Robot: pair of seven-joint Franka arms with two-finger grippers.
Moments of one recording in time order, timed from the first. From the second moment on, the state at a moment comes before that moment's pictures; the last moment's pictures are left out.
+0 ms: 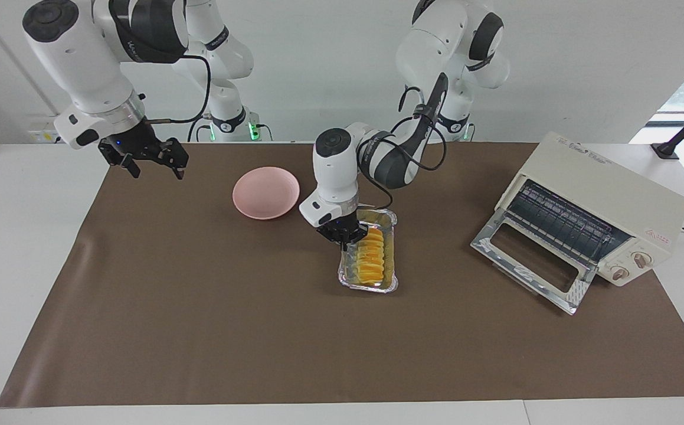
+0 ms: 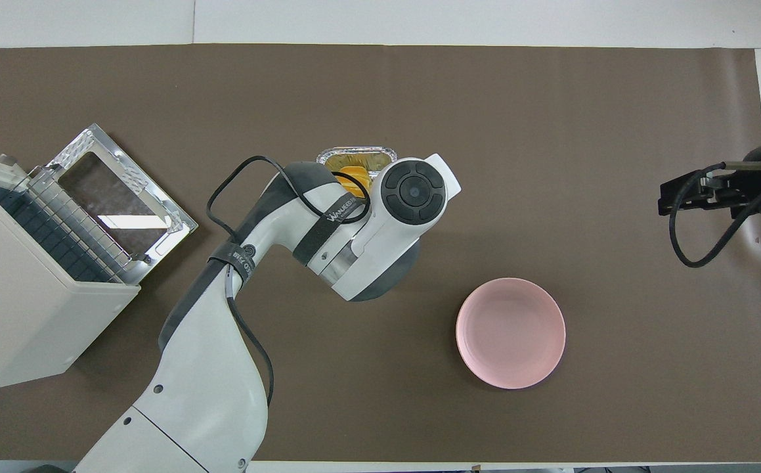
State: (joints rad) left arm -0.71 0.57 -0.06 -1.48 0.14 2.10 -0.56; right arm -0.04 0.00 0.04 -1.68 0.01 1.61 0.07
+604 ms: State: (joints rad) left arm -0.73 0.57 -0.05 -1.48 0.09 2.15 -0.56; right arm -0.04 0.00 0.04 -1.68 0.01 1.61 0.07
